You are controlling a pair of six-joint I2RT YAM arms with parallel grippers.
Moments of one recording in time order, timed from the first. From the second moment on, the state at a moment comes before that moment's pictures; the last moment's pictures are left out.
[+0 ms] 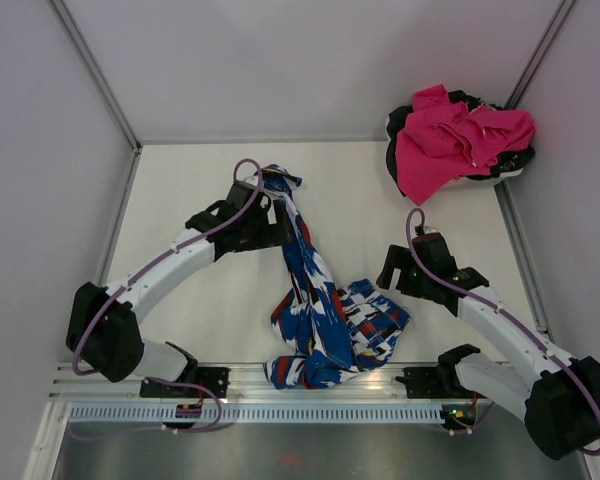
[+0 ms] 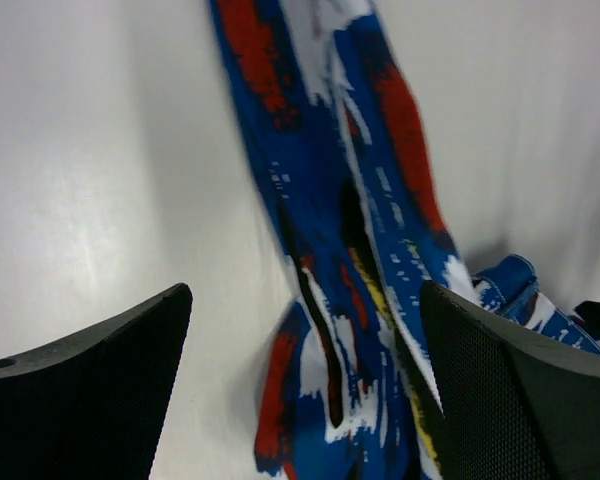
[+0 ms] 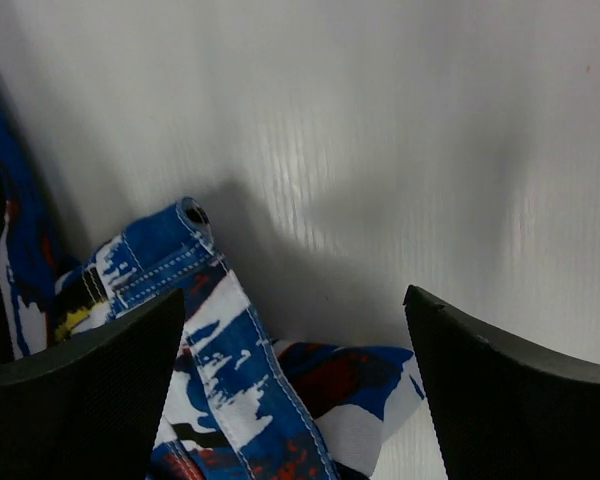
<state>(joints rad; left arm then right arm) -0.55 1.39 1.08 -0.54 -0.06 -0.61 0.38 1.02 0.59 -0.49 0.02 0.59</state>
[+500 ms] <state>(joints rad) -0.74 1.77 1.27 -0.46 -0.14 -0.64 0.38 1.01 0.44 -0.37 -0.17 0.60</state>
